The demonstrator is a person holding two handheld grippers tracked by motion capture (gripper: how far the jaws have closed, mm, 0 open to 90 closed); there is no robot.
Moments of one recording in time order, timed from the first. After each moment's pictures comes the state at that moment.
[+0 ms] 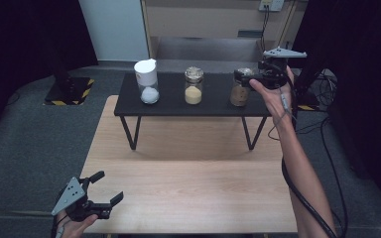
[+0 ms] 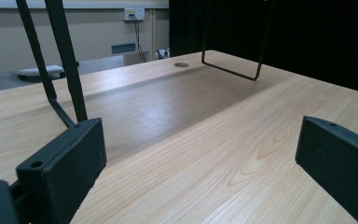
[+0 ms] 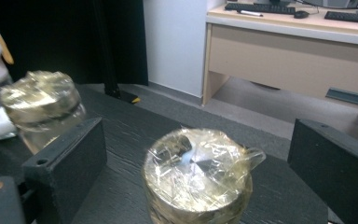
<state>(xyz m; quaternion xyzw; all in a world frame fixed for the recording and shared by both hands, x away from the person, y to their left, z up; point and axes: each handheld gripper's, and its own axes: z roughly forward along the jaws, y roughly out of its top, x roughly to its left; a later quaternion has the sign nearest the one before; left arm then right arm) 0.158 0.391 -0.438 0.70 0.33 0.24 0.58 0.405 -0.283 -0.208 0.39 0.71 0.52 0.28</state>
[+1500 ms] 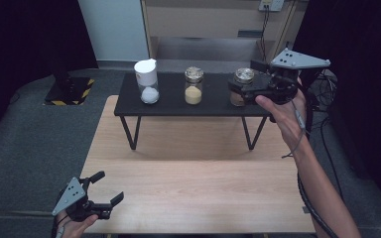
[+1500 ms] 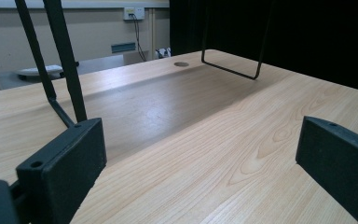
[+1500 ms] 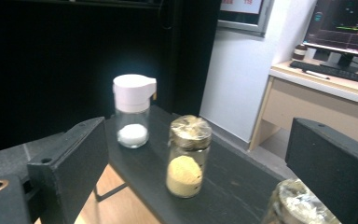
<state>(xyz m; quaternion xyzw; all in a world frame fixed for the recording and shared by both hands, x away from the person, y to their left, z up) 0.158 0.391 -0.437 0.70 0.33 0.24 0.58 0.327 -0.295 -0.179 0.25 0.72 0.59 0.26</state>
